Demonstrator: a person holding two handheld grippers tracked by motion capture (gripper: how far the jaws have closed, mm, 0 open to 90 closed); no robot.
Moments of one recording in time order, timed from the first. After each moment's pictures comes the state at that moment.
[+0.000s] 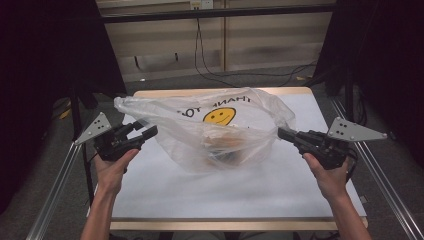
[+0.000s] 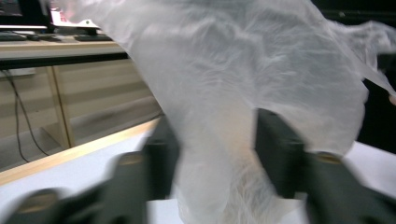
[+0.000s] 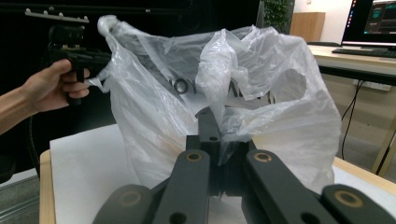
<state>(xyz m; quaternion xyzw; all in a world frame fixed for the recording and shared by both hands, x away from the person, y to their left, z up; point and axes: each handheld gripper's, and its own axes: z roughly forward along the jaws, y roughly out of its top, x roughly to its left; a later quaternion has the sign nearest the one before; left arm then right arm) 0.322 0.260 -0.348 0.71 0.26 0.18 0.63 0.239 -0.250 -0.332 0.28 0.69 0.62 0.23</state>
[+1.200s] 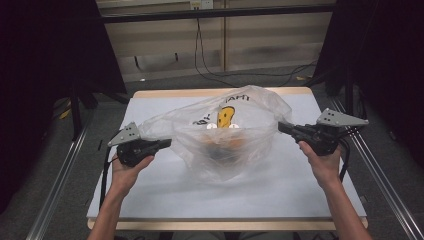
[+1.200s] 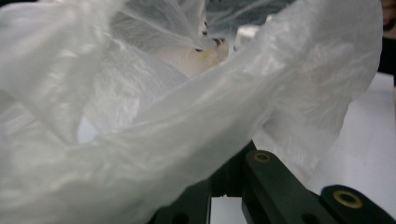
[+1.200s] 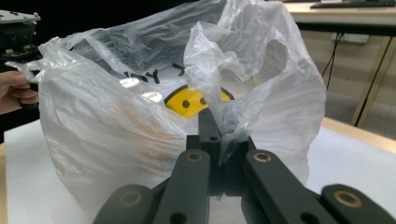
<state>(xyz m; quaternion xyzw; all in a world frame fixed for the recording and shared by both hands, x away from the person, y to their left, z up) 0.337 0.233 -0.395 0.80 0.22 0.13 0.54 0.284 -0.264 -0.362 0.35 0.71 0.58 0.21</state>
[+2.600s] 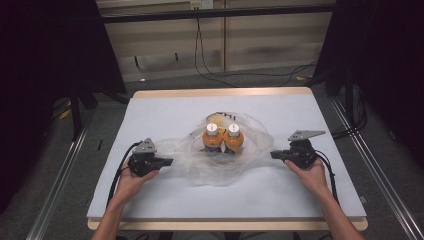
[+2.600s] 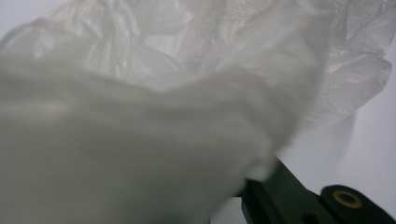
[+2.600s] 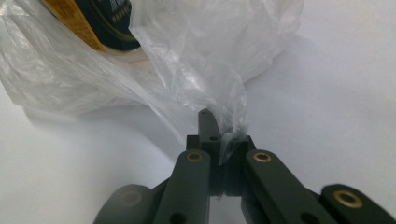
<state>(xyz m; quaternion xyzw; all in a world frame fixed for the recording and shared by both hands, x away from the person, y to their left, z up) 0.353 0.234 -0.467 0.87 0.25 0.08 0.40 0.315 -0.259 -0.465 0.42 0.80 0.42 0.12</state>
